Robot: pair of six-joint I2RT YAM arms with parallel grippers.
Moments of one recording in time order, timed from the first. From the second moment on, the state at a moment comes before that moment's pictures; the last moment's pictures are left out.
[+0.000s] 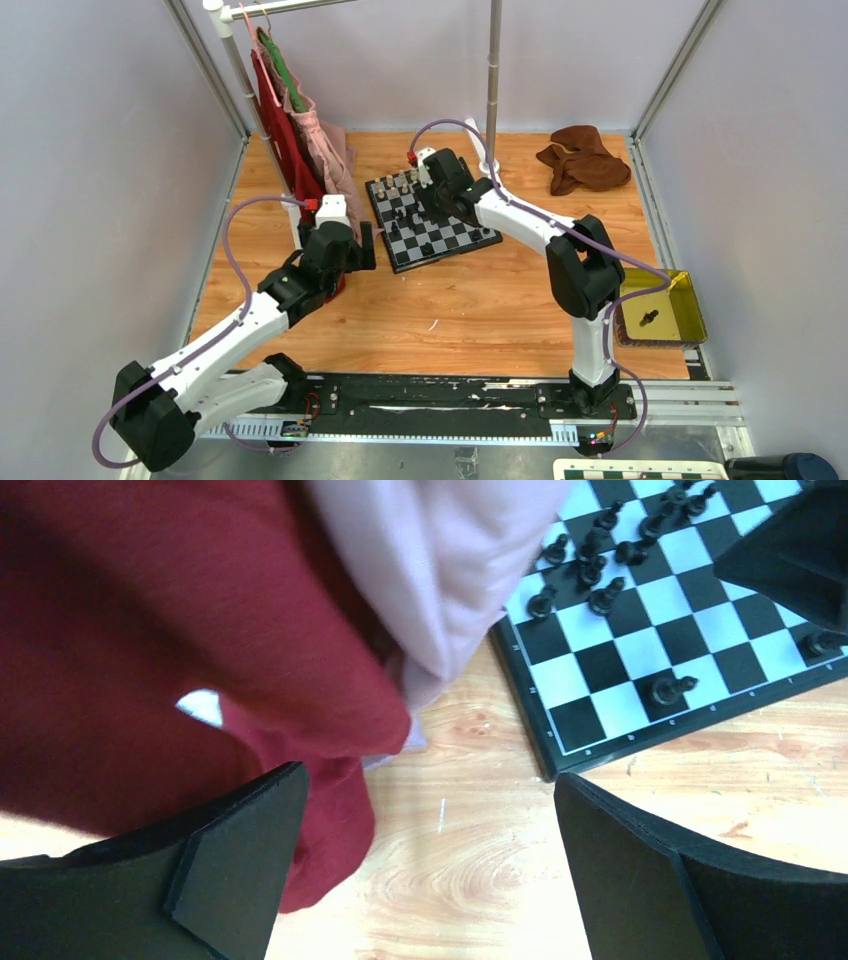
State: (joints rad) left arm -0.61 0.94 0.67 -0.31 -0.51 -0.39; right arm 0.68 1.98 1.57 -0.36 0.06 -0.01
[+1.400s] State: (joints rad) left arm -0.69 1.63 1.20 -0.35 -0.43 -0.44; right arm 0.46 1.91 1.48 -0.24 0.07 0.09
